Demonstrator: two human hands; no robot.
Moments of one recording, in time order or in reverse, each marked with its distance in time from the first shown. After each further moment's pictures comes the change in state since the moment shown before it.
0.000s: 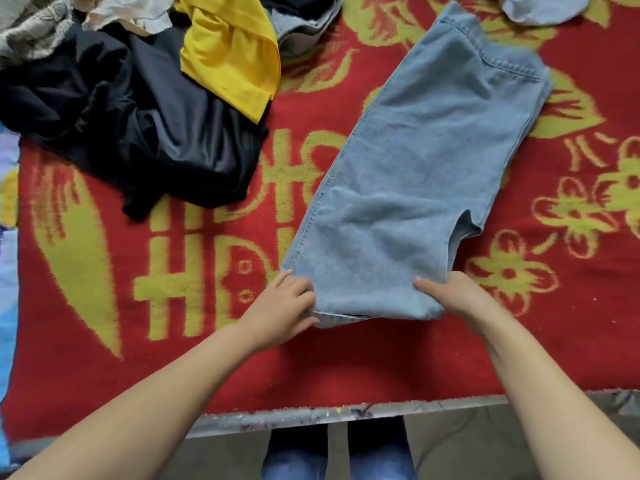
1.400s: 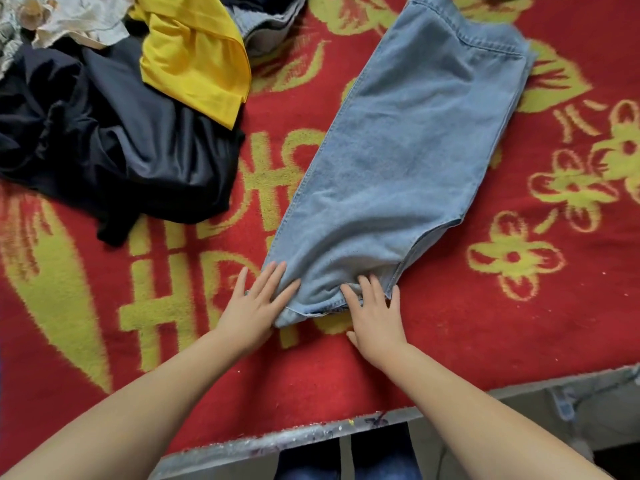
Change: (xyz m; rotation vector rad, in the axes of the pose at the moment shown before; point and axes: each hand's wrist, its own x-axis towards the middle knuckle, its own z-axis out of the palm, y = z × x) left_hand -0.007 -0.052 0.026 0.376 -0.165 -0.126; right_hand 0.006 0.019 0.140 -1.029 0.116 -0.392
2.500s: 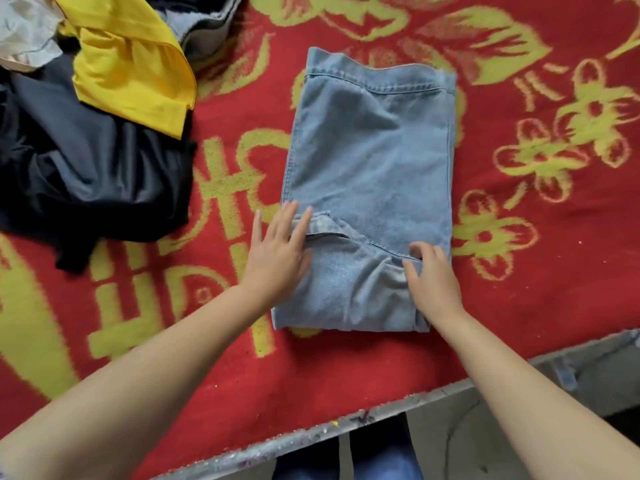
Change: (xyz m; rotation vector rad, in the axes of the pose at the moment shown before) left_hand 0.105 0.050 -0.054 -0.104 0.207 -0.073; right_hand -0.002 0.126 -0.027 0.690 0.381 0.419
